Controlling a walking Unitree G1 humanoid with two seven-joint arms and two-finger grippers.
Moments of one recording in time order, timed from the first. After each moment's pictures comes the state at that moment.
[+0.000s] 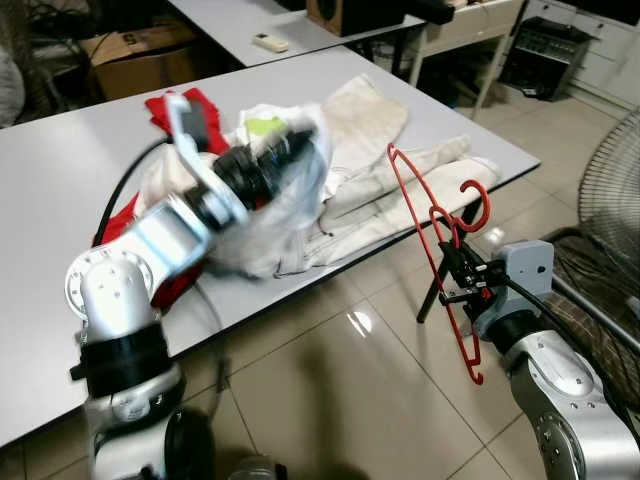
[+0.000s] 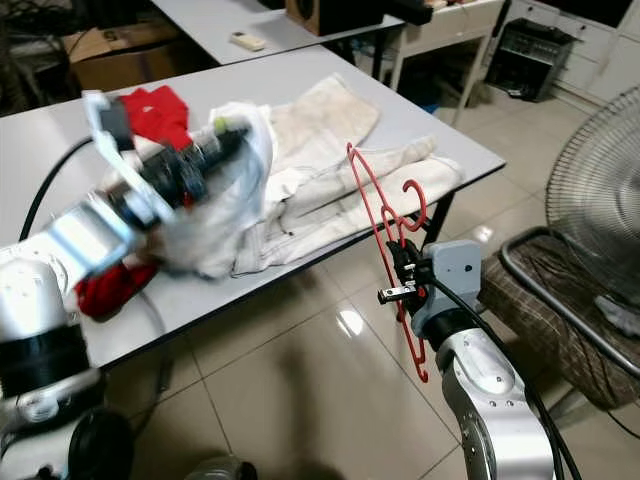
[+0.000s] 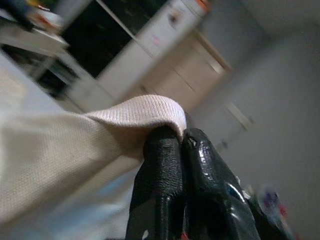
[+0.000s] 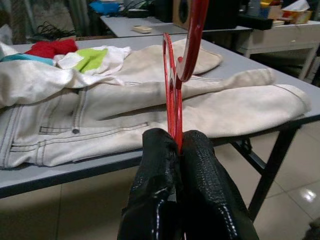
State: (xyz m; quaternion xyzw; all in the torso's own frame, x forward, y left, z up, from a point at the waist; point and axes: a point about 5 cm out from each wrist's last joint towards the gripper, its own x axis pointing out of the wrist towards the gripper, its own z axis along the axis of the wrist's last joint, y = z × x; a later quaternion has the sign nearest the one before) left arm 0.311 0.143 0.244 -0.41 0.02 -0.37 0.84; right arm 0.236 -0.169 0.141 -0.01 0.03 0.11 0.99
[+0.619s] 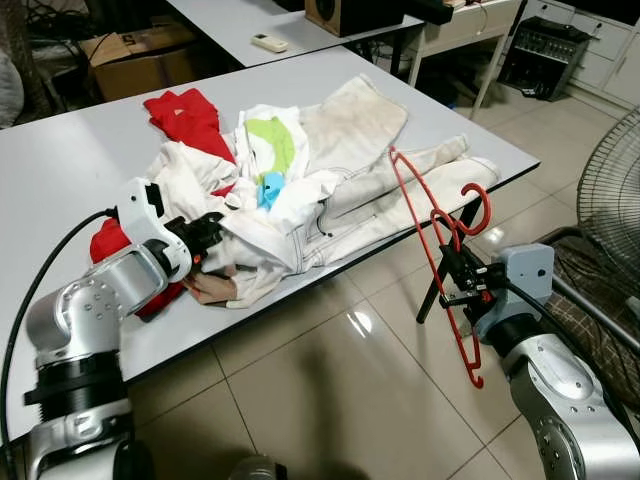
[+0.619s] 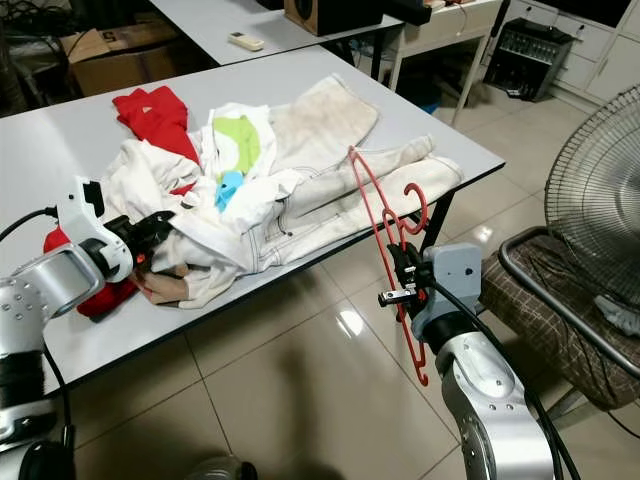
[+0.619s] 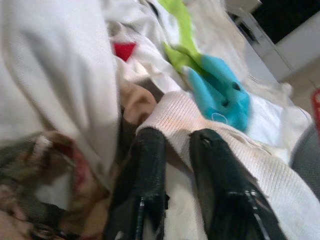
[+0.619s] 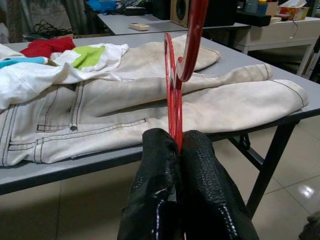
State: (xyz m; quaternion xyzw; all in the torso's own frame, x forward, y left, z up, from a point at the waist) left arm 0.312 0.214 0.159 -0.27 0.20 -0.11 0.93; right arm 0.235 -0.169 0.140 0.00 0.04 0.11 0.99
